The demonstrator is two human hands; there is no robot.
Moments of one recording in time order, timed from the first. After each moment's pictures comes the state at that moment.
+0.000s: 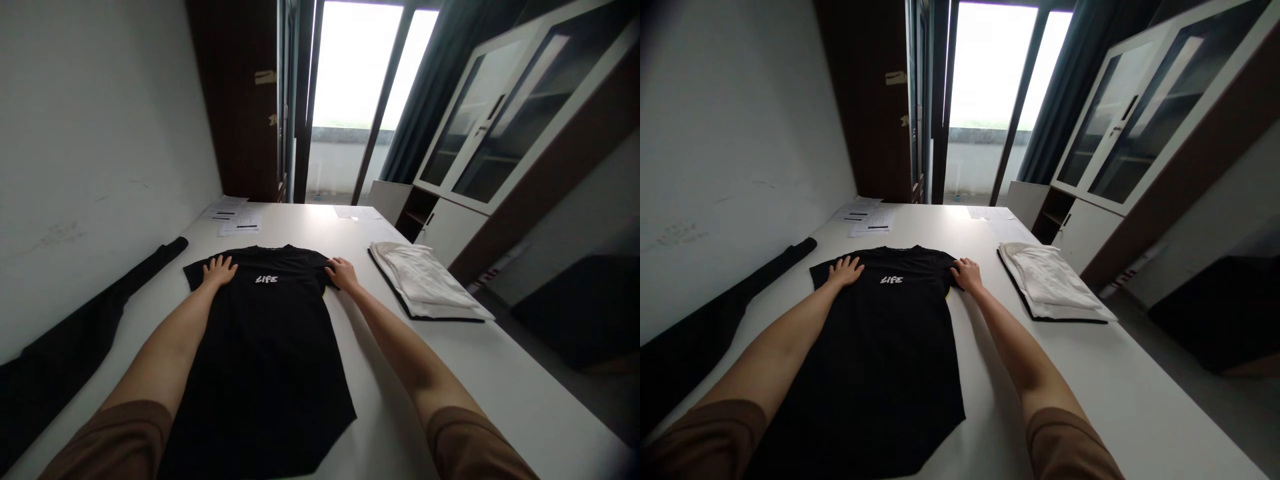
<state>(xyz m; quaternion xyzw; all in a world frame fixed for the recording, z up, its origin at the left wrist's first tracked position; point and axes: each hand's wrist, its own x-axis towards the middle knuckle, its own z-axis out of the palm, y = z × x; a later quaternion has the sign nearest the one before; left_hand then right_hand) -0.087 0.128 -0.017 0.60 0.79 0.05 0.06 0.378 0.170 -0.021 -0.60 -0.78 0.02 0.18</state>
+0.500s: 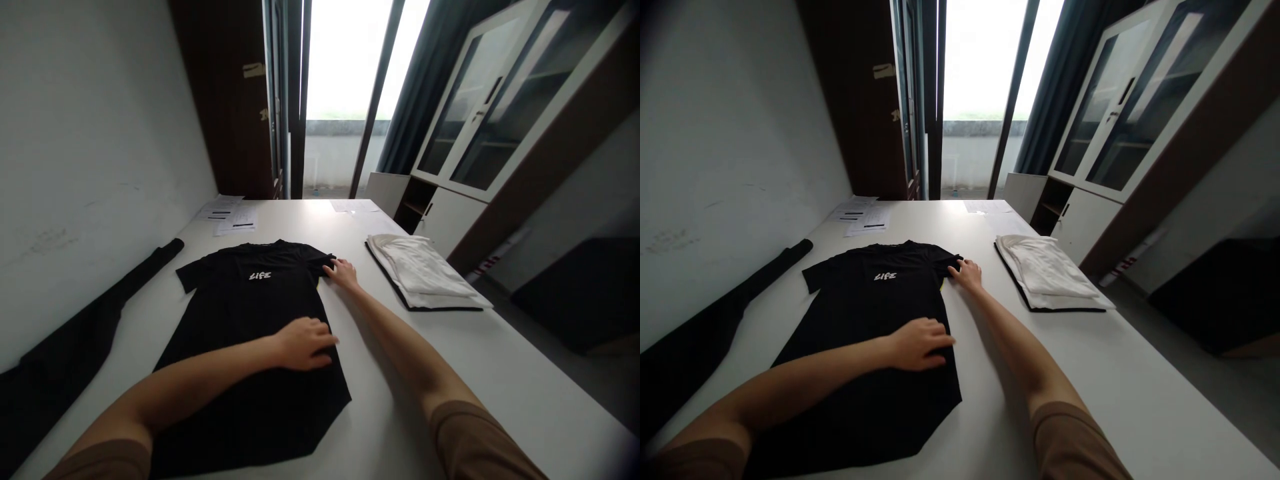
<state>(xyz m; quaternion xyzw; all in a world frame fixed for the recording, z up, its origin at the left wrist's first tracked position) 0.168 -0.050 0.017 0.97 0.22 0.11 0.07 0.384 0.158 -0.037 -0.67 -0.71 0.05 0.22</state>
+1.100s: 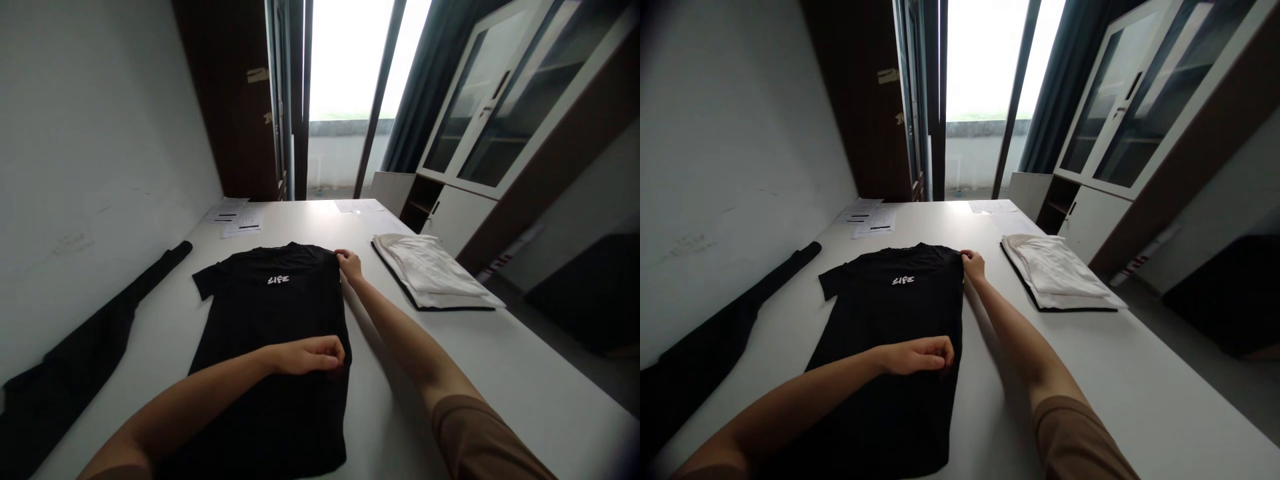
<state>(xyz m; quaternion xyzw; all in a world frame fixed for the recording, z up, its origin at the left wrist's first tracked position) 0.162 -0.083 0.053 0.68 0.18 0.17 0.69 0.377 0.189 -0.025 -0.62 -0.60 0.21 0.46</state>
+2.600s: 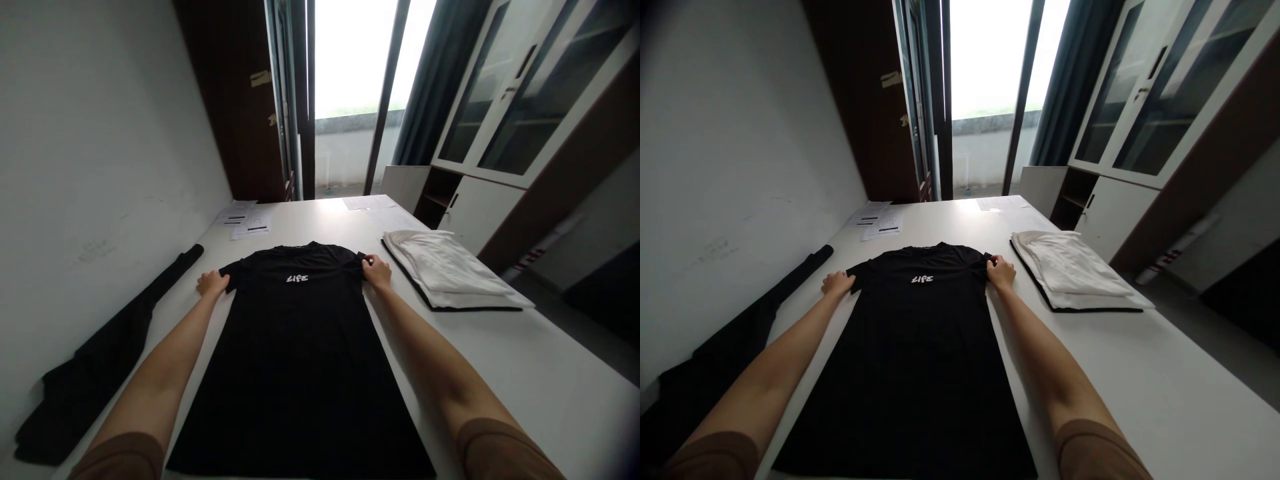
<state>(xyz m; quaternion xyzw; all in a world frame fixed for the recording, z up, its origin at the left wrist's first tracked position) -0.105 0.080 0.011 0.42 0.89 0.17 0.02 0.434 0.170 -0.040 -0.74 -0.59 0.07 0.32</state>
